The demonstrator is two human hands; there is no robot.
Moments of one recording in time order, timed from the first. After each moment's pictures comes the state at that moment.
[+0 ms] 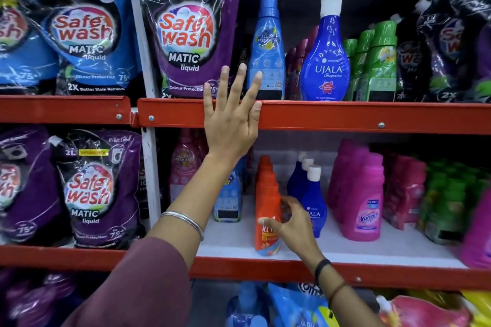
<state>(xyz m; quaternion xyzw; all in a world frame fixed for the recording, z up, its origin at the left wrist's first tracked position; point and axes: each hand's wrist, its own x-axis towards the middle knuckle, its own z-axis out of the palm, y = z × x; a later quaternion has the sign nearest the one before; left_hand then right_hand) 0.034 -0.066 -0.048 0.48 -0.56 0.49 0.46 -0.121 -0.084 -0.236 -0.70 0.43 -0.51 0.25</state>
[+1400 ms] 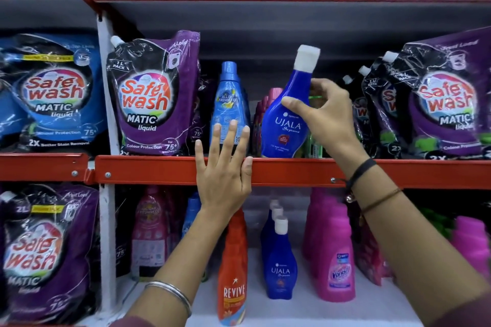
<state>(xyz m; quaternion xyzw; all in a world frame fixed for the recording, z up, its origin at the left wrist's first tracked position) -0.033 -0.069 -0.044 0.51 -0.57 0.46 0.46 -0.215 -0.037 0.065 -0.65 0.28 -0.70 0.03</state>
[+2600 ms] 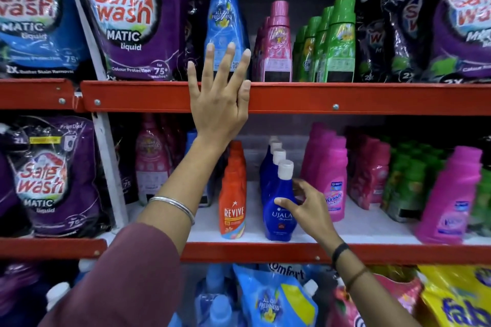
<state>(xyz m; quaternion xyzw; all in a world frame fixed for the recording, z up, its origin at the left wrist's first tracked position) -0.032 -0.073 -0.045 0.47 -0.55 0.49 0.49 -0.225 -0.080 -0.221 -0.70 0.45 -0.52 0.19</state>
